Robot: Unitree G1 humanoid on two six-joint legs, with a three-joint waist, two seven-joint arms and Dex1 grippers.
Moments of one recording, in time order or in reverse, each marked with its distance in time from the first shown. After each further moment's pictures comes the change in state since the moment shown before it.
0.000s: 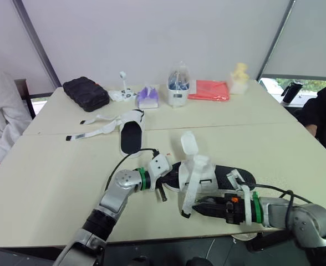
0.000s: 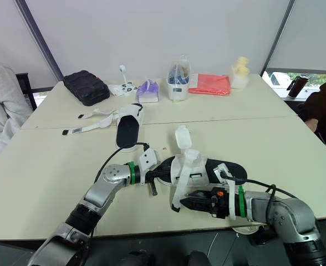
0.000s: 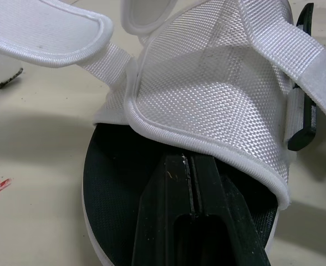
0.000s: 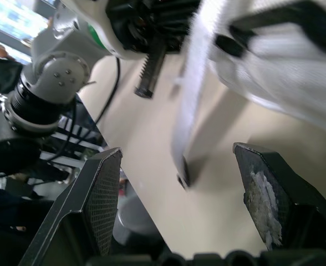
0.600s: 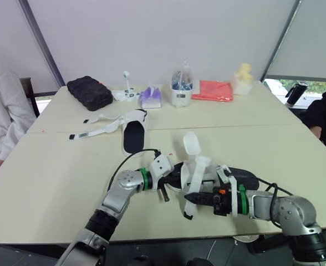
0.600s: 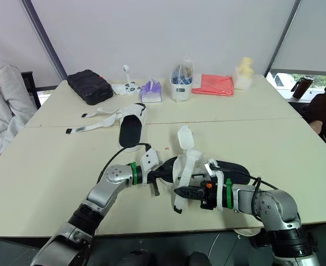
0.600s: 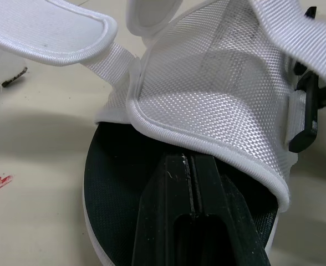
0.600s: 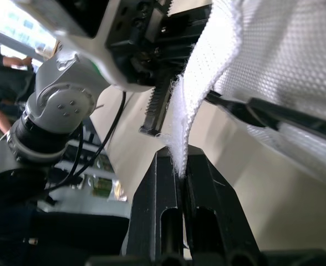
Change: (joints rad) left arm 0.000 -0.017 0.000 0.020 0.005 -0.017 0.011; right arm -0.121 0.014 0.016 0.061 0.027 0.066 -0.026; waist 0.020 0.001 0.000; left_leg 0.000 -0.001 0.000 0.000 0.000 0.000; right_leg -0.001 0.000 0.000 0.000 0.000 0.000
